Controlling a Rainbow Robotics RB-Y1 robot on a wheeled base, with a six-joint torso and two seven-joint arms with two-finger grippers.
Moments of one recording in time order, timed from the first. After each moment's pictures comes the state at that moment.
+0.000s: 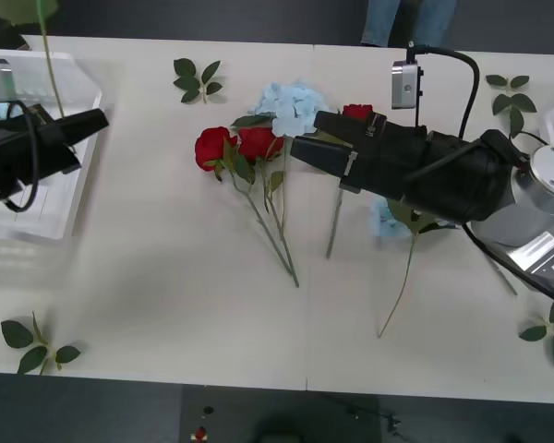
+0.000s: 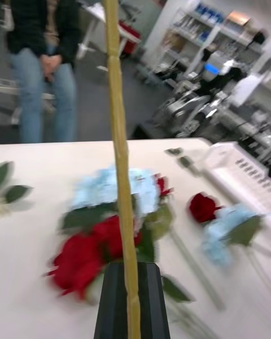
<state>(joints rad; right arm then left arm) -0.41 -0.72 0.44 -1.72 -2.35 0.60 2.71 -0.31 0.67 0.17 -1.37 2.03 1.02 -2.71</state>
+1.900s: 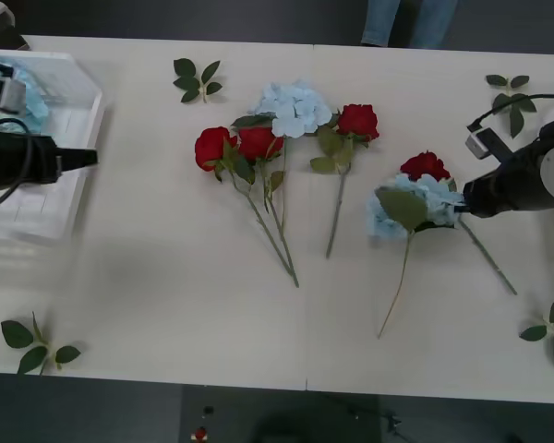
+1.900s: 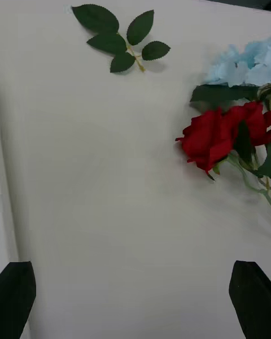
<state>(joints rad) -0.62 -0.95 0.58 -1.26 -1.05 0.88 1.74 -0.37 0.70 0.20 -1.45 1.28 1.13 -2.04</state>
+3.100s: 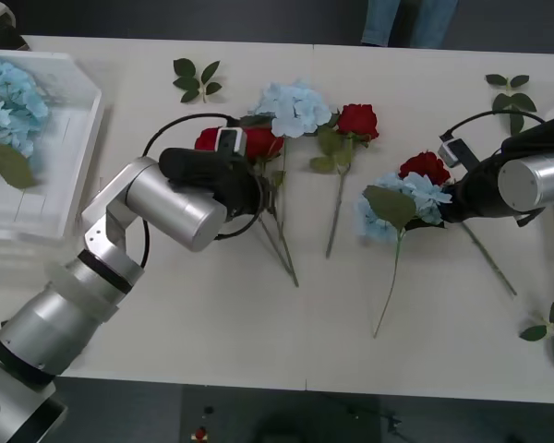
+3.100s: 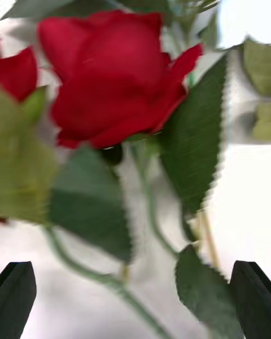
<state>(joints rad) -0.66 -0.81 0.60 -1.12 -0.97 0.83 1.74 -0.57 0.31 -0.49 -1.44 0.32 0.90 -1.08</state>
